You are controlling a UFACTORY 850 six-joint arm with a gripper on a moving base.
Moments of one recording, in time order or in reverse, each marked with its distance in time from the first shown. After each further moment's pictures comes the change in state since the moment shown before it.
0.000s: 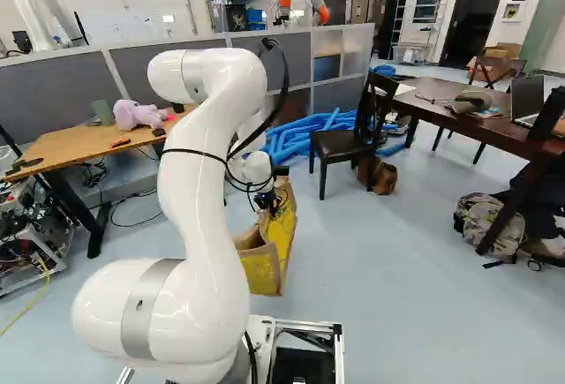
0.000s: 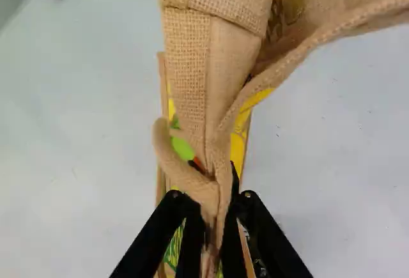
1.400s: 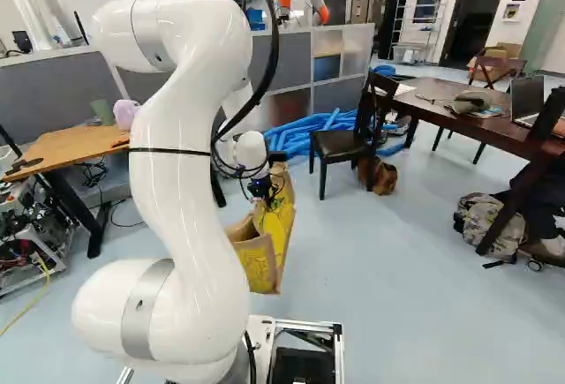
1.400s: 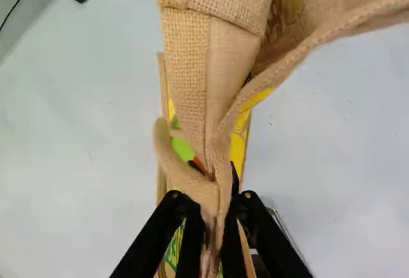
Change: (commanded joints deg) arm 0.0 16.2 10.0 0.0 -5.7 0.0
